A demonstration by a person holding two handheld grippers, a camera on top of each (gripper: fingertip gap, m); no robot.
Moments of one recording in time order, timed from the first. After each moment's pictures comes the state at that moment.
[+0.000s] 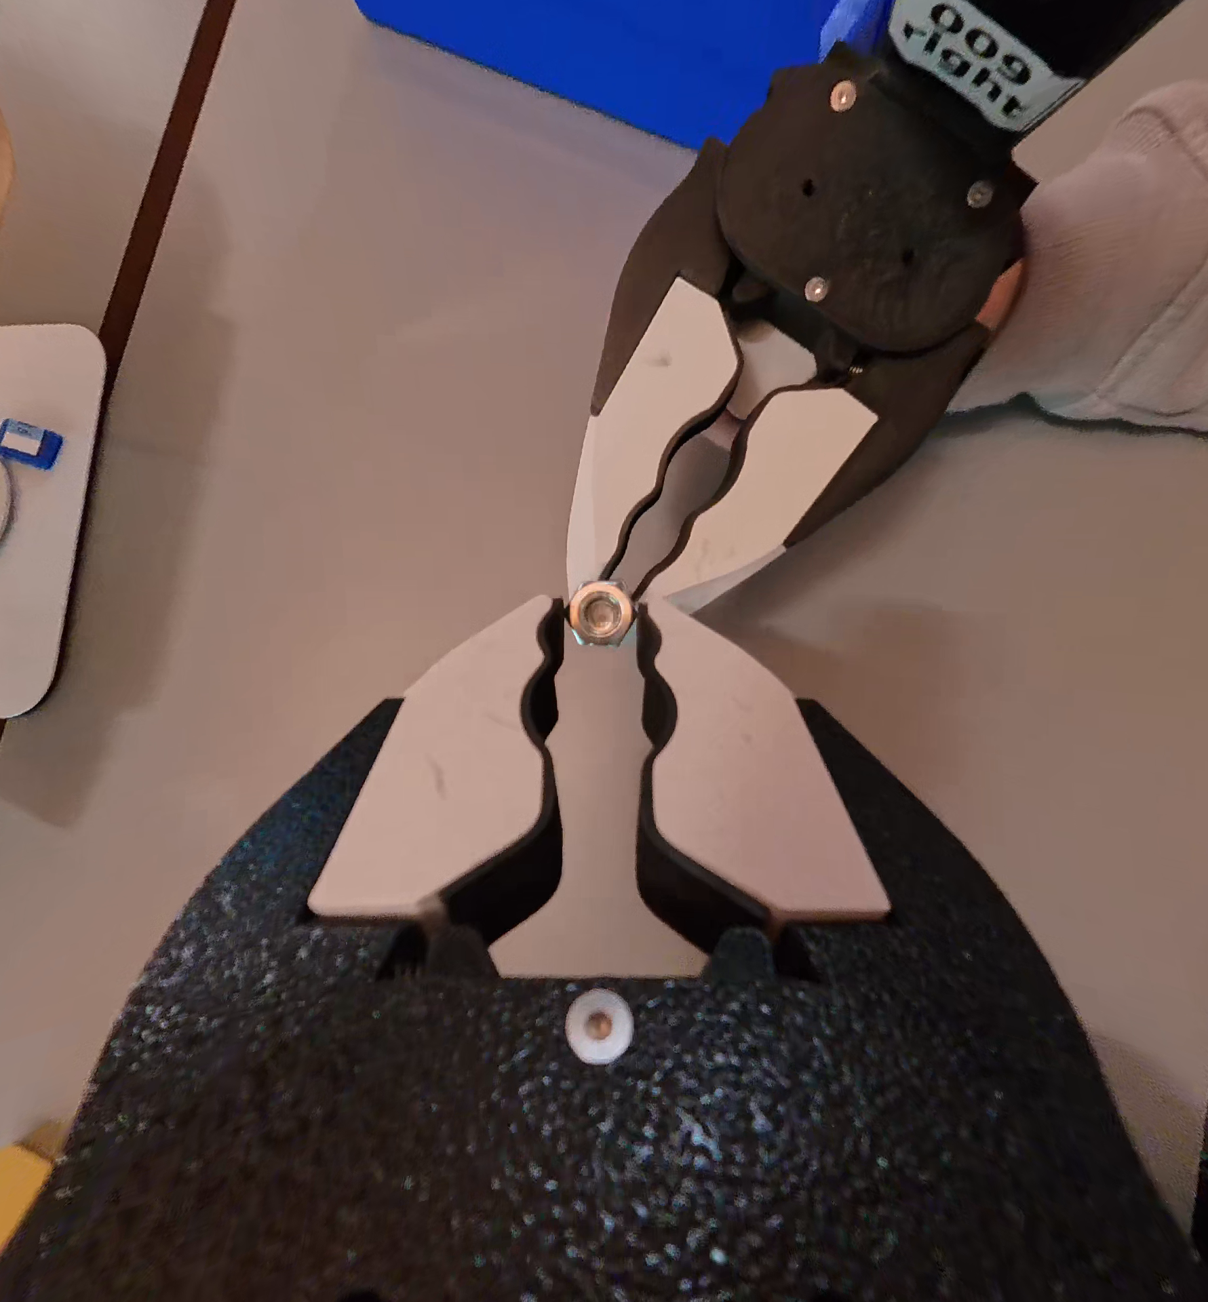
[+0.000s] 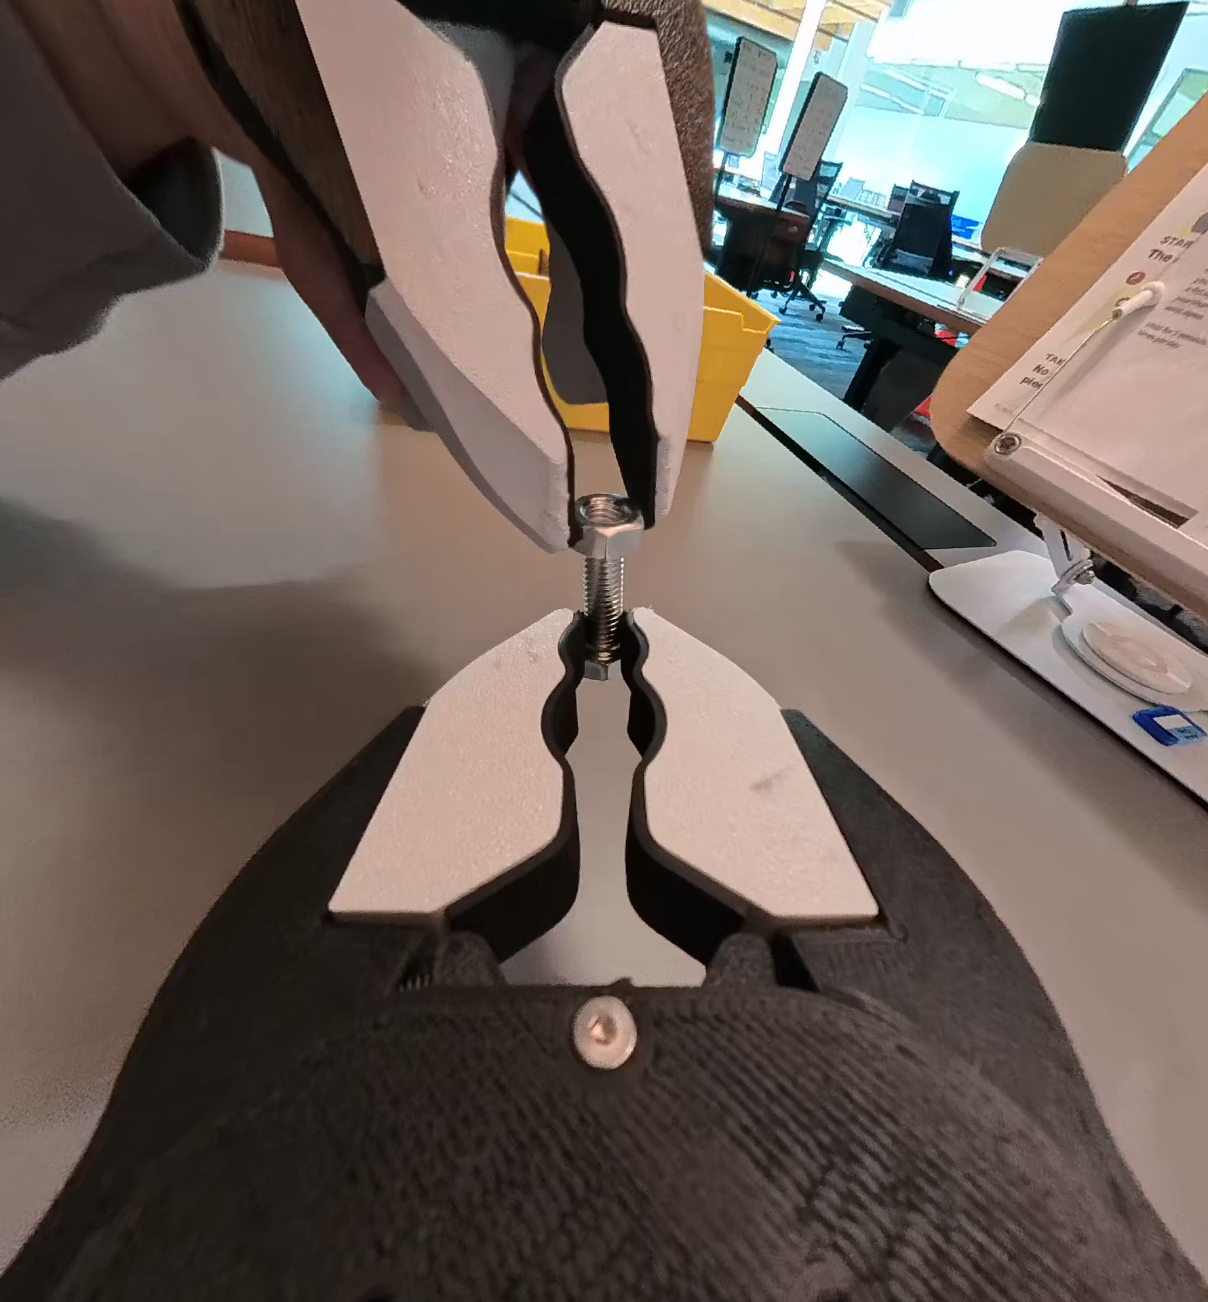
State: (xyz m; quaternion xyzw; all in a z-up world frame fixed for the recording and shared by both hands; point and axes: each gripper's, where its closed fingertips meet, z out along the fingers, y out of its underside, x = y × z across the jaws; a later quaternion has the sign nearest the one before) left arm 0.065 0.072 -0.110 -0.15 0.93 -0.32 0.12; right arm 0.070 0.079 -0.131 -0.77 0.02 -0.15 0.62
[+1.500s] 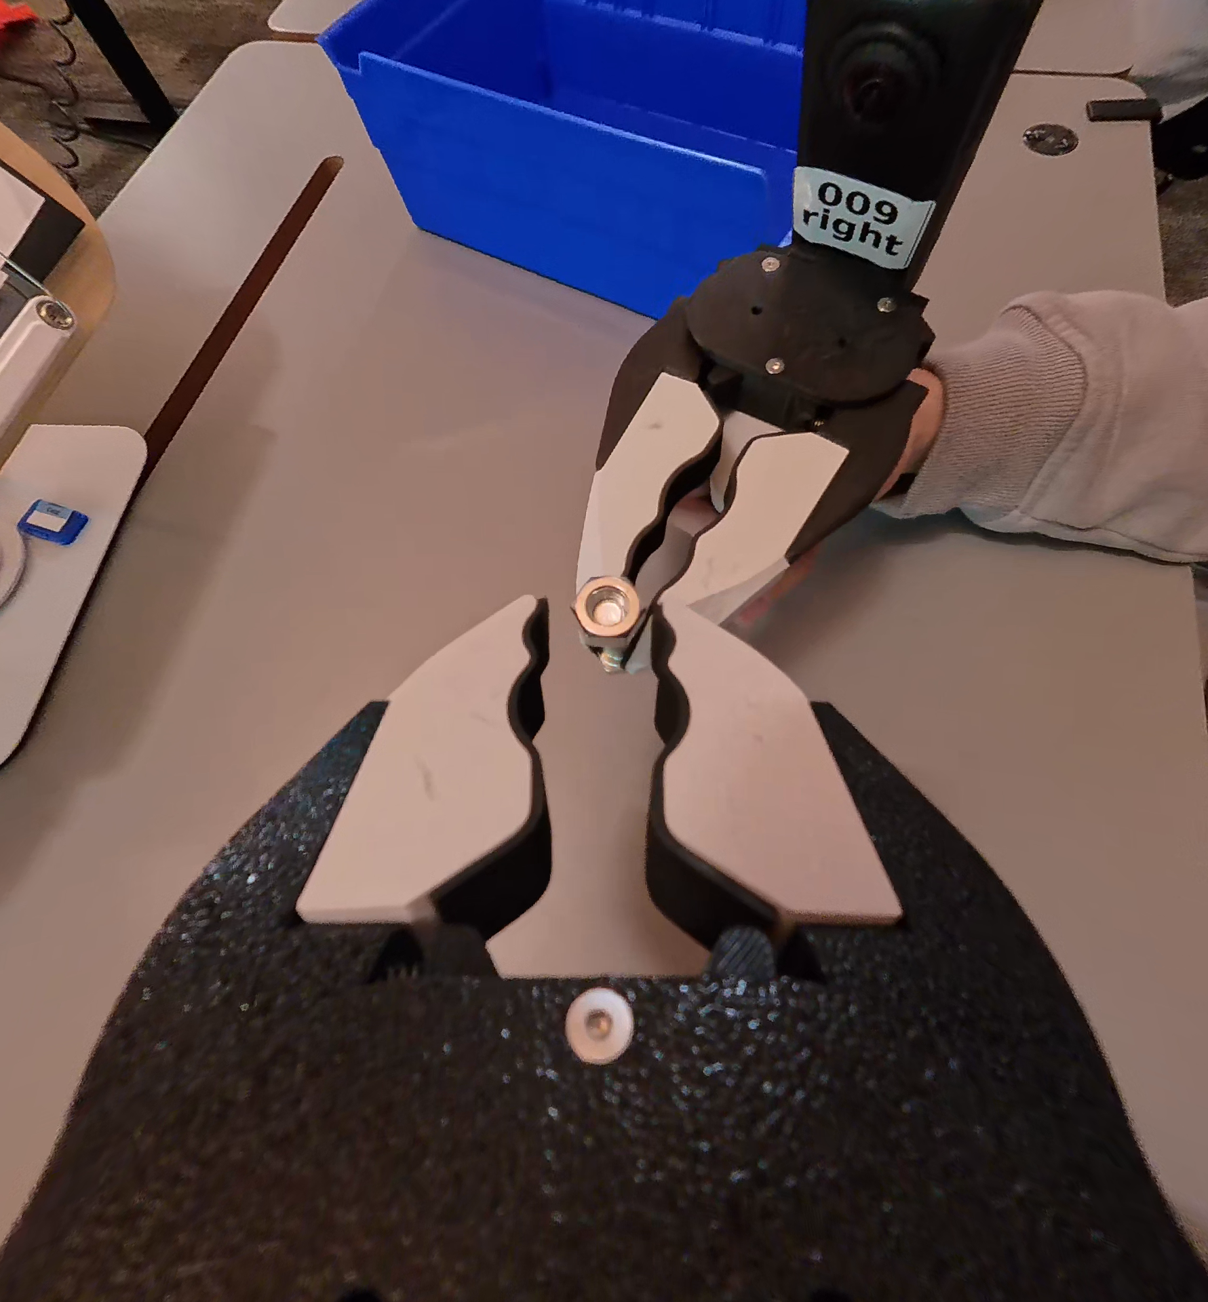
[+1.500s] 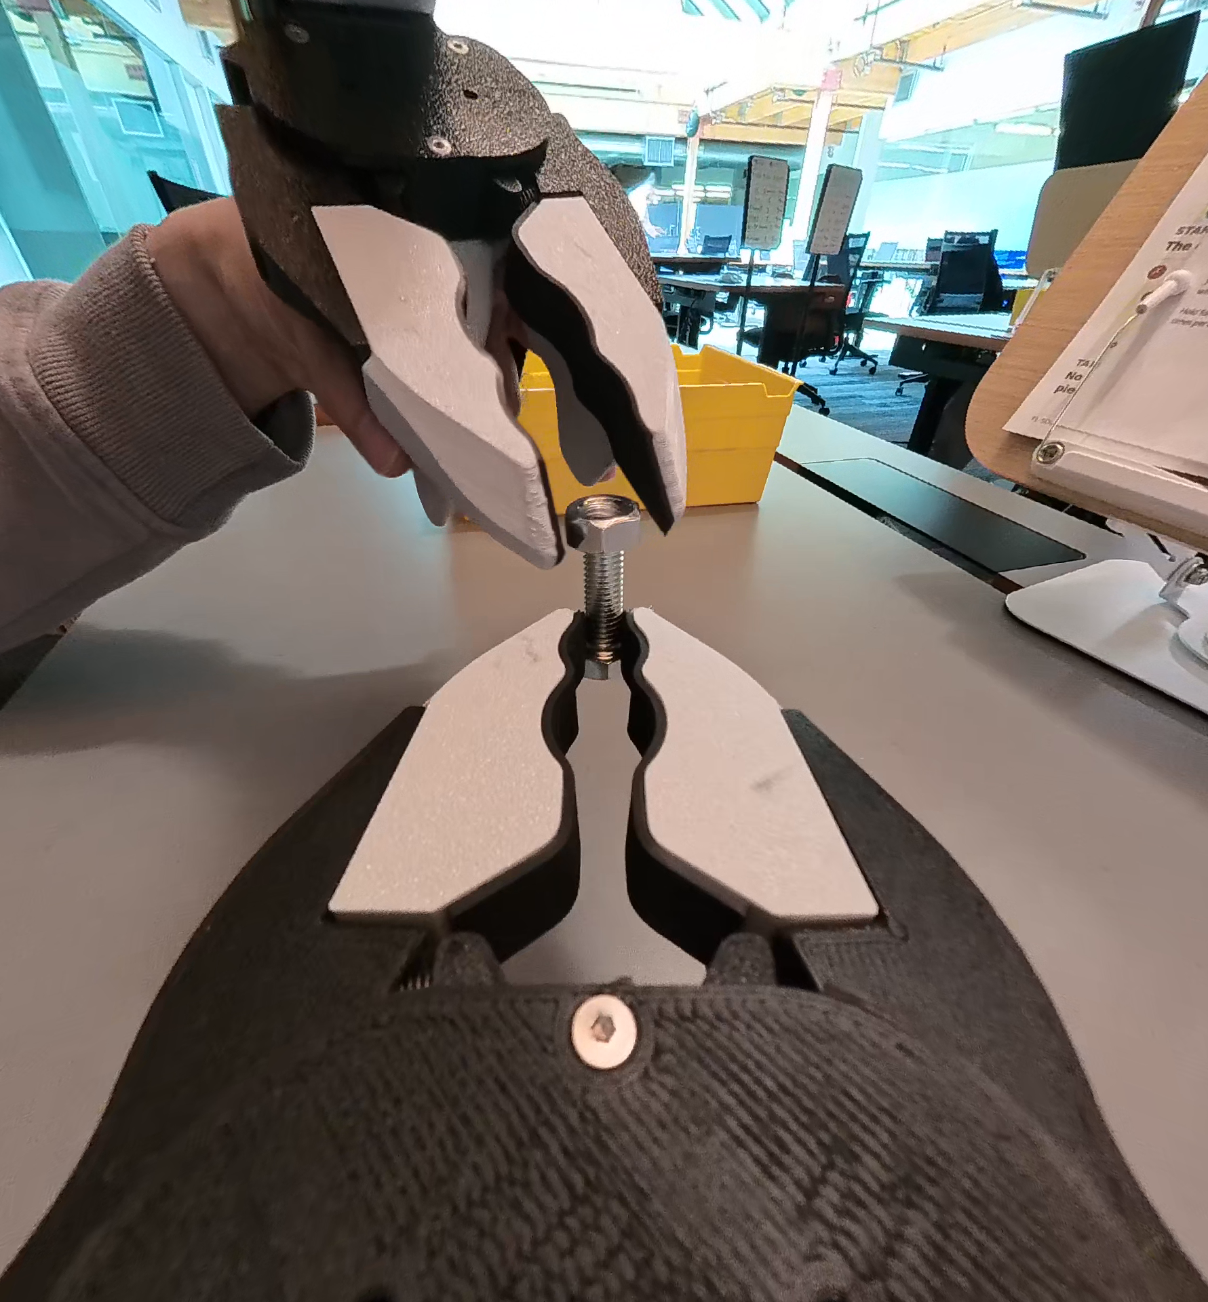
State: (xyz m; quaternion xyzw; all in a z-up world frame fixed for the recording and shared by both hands) left arm 0.067 0.066 -0.094 -0.15 0.88 -0.43 0.11; right arm 0.065 0.079 -0.113 -0.72 0.06 -0.06 0.68
